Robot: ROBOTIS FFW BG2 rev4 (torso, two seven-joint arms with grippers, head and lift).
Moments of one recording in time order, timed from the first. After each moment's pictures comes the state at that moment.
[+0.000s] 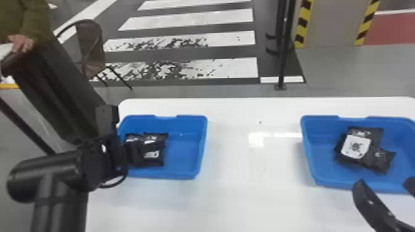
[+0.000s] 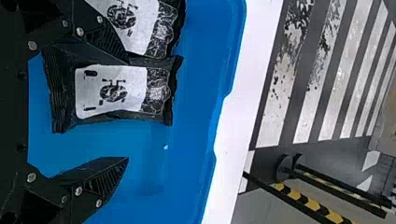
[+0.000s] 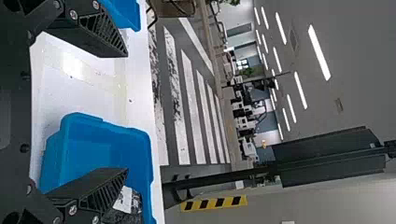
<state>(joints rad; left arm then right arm) -0.08 0.14 0.29 -1.86 0.17 1.19 -0.23 0.86 -0.10 -0.13 -2.44 -0.35 0.20 0.28</state>
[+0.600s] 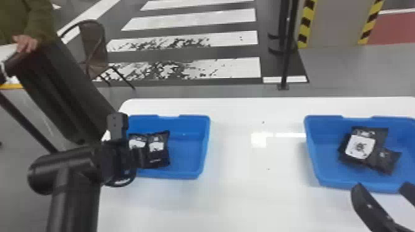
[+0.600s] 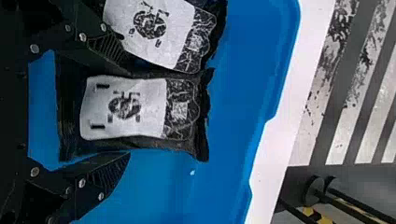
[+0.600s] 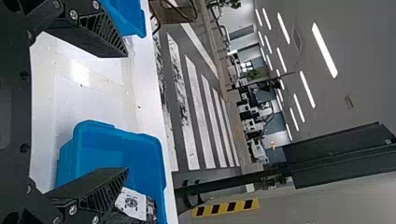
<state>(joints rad) -0.16 0.13 0.29 -1.69 0.15 1.24 -0.20 0.86 -0.10 -0.13 -2.42 -0.38 0.23 0.29</state>
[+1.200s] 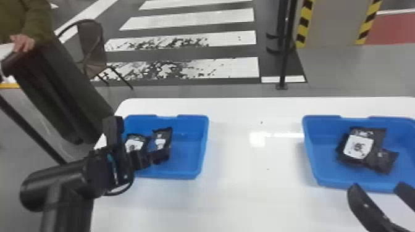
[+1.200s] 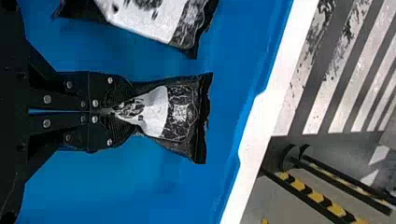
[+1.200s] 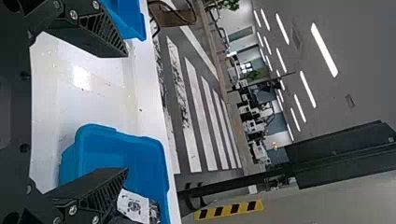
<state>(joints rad) -0.07 0.14 0.31 -1.74 0.23 1.10 -0.30 0.85 -0.10 -0.13 -2.41 -0.40 0.23 0.29</state>
